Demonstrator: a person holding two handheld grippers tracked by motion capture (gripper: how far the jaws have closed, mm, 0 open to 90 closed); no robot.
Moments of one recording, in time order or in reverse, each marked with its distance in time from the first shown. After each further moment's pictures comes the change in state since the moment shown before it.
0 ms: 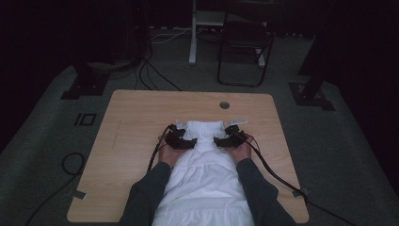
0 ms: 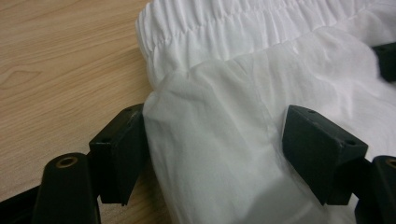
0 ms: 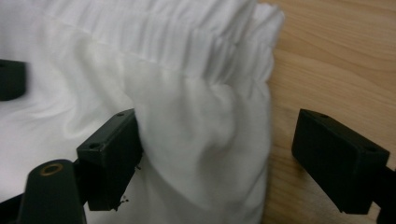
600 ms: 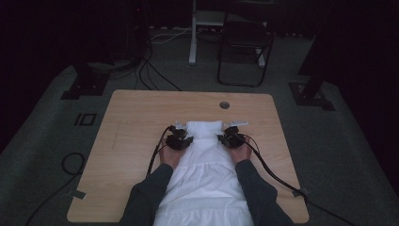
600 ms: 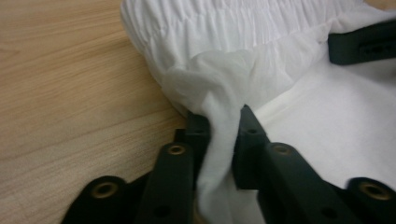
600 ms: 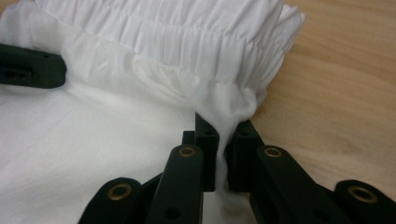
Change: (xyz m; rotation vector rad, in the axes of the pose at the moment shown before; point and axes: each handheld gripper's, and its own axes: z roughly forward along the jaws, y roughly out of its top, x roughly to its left) left arm -0.003 0.002 -0.011 0.000 -0.049 -0.076; right arm 0.005 0.000 -0.008 -0.037 0.093 0.018
